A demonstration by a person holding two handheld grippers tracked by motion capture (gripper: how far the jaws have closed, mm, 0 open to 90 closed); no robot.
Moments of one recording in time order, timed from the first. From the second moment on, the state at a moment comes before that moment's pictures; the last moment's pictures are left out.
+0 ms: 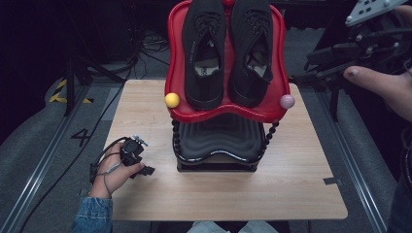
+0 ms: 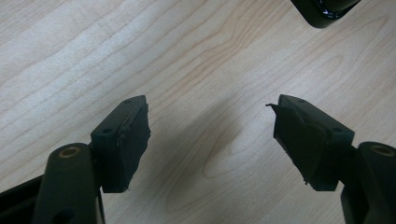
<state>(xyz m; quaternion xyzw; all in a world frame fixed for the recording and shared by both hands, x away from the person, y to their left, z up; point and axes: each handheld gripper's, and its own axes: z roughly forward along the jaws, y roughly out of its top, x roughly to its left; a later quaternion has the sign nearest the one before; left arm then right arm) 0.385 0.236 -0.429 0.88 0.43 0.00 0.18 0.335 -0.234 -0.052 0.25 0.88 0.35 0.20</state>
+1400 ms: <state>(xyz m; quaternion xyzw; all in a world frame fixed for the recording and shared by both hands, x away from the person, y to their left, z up) 0.383 0.247 -0.432 0.88 0.44 0.01 0.18 0.383 -0.352 -0.187 0.38 0.88 0.25 0.15</state>
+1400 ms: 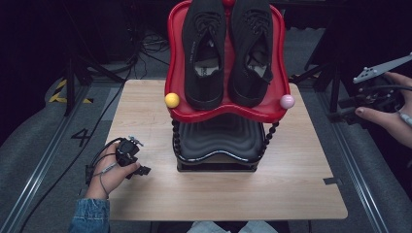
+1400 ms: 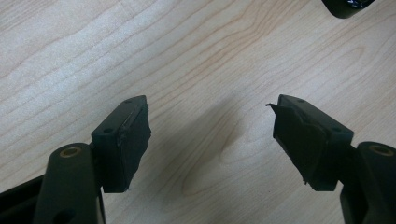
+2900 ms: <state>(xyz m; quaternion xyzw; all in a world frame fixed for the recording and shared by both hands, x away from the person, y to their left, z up) 0.367 0.254 -0.435 0.87 0.46 0.01 0.17 0.387 -0.357 -0.399 0.39 0.87 0.30 0.09</state>
